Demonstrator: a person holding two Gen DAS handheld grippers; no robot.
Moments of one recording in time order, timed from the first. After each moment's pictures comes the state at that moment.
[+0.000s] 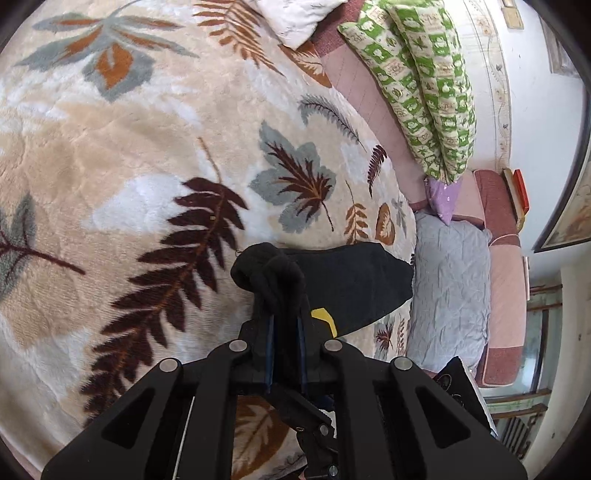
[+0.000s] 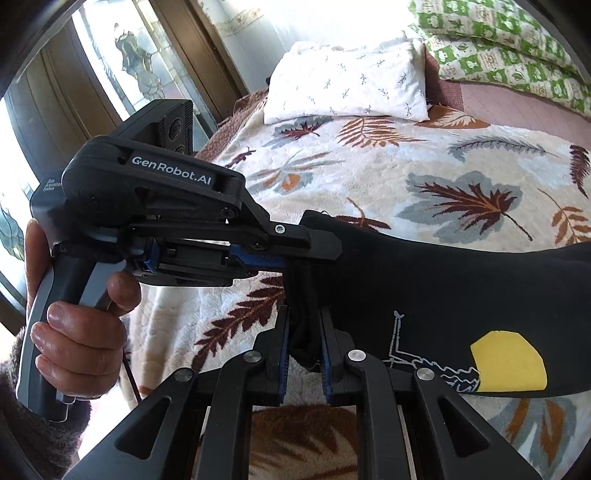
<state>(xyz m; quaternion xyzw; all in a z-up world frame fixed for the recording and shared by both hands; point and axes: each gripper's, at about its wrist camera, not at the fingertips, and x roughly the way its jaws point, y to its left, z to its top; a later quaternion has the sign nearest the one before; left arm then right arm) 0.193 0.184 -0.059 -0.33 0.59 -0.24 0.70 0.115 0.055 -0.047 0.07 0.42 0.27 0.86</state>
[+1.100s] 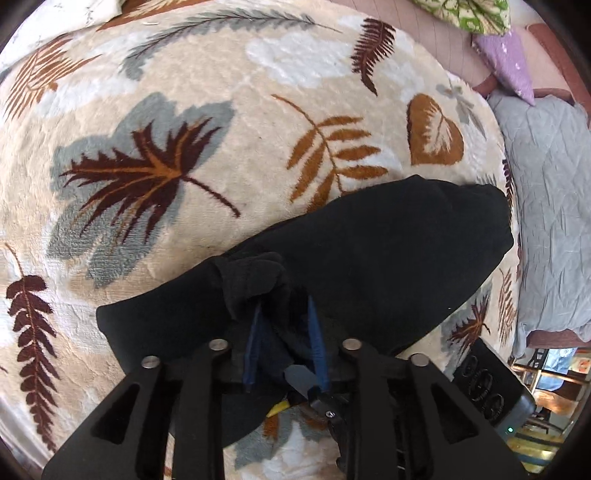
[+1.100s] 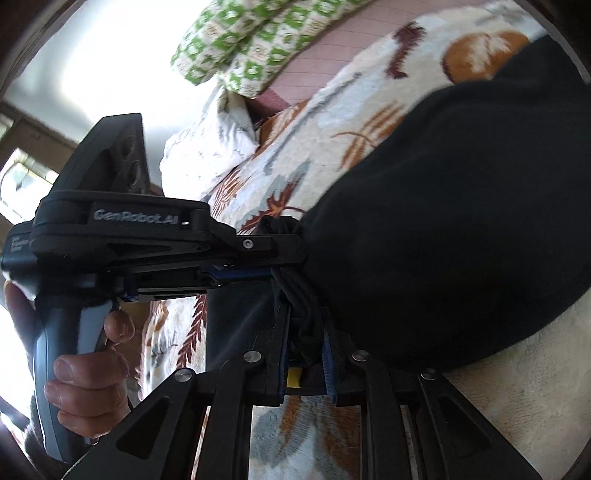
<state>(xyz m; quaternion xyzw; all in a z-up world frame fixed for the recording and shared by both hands) 0.255 -0.053 -0.063 -0.03 0.69 -0.19 0.70 0.132 -0.161 -0.112 0.37 0.42 0.18 0.81</state>
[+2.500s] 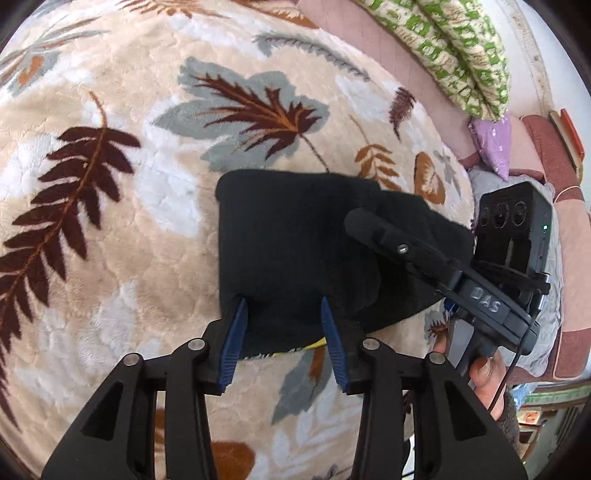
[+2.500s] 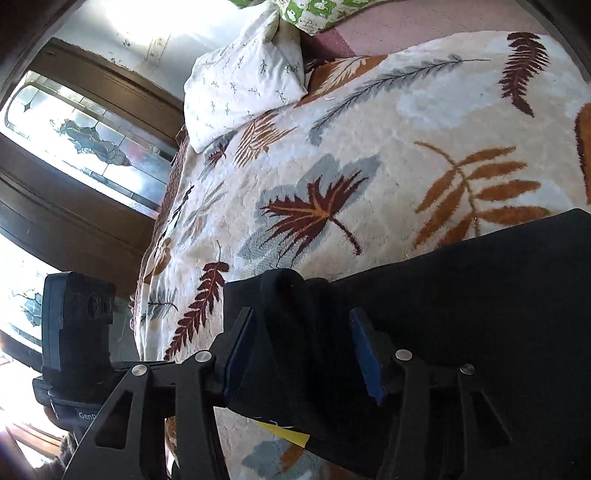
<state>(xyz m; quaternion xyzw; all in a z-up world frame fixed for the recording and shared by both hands) 0.186 0.057 -0.075 -0.21 0.61 -0.18 0.74 0.221 -0.130 -0.076 0.21 0.52 0.28 0.78</state>
